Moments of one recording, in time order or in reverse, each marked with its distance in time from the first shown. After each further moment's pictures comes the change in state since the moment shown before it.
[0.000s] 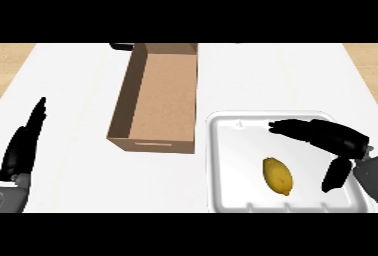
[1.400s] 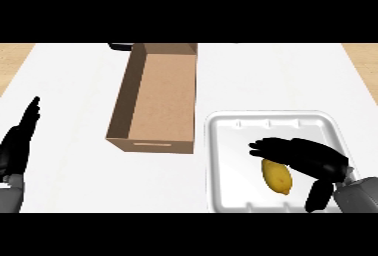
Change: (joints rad) left arm 0.010 -0.071 0.140 -0.038 -0.110 -0.110 0.021; right arm 0.167 0.153 -0.071 -0.266 0.196 0.113 0.071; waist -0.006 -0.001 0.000
